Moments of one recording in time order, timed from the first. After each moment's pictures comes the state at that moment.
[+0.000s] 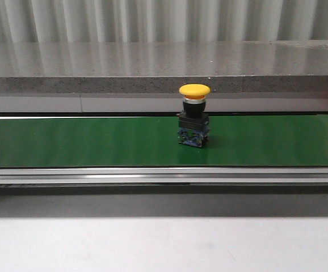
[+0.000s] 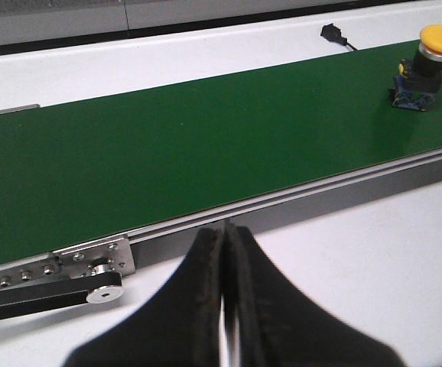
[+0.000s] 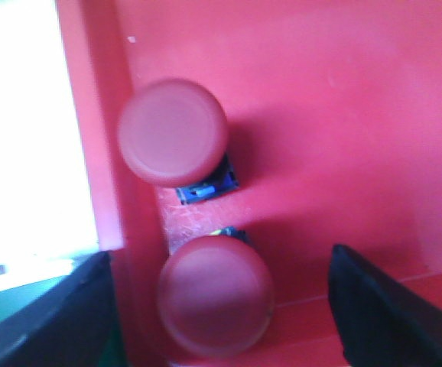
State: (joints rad) left arm -0.21 0.48 -0.53 -0.28 0.68 0.22; right arm -0.52 1.78 -1.21 0.44 0.51 -0.46
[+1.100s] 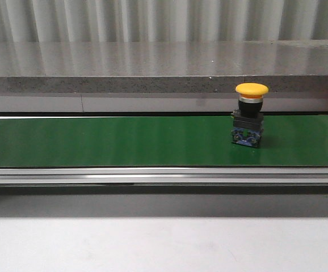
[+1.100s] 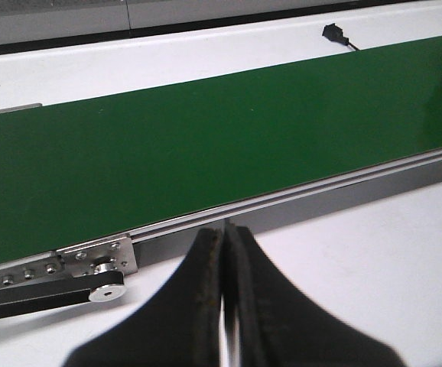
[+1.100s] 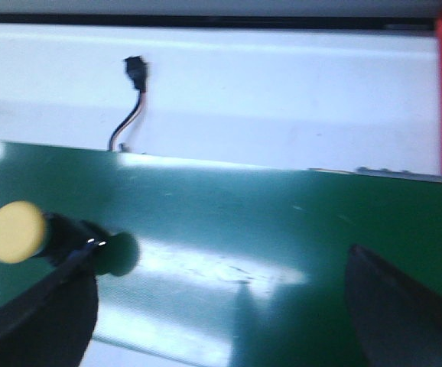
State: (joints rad) left arm -0.21 0.48 -0.53 -0.28 0.68 0.22; right arm -0.23 1.25 -1.08 0.53 0.84 -0.47
